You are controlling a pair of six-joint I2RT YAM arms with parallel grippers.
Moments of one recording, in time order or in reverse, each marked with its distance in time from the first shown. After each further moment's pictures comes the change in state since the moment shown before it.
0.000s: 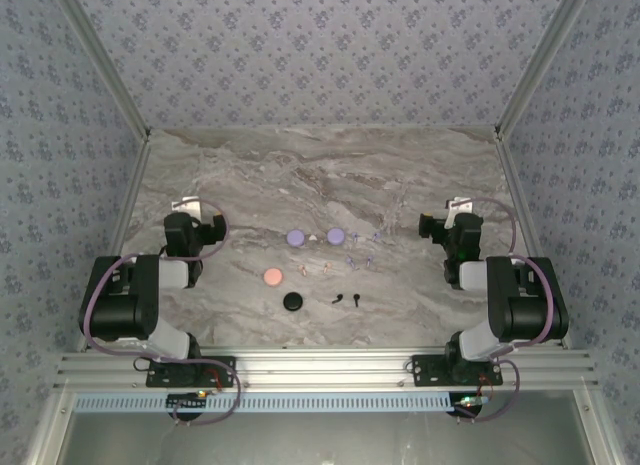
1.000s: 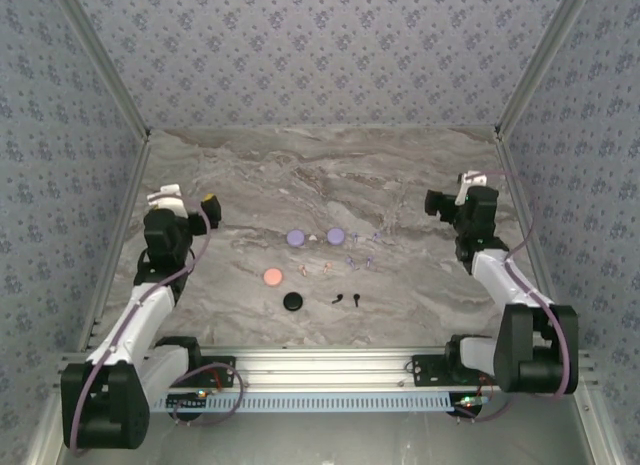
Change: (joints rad) left arm -0.056 -0.594 0.092 -0.533 0.015 -0.208; right arm 0.008 -0.297 0.288 -0.602 -0.049 0.082
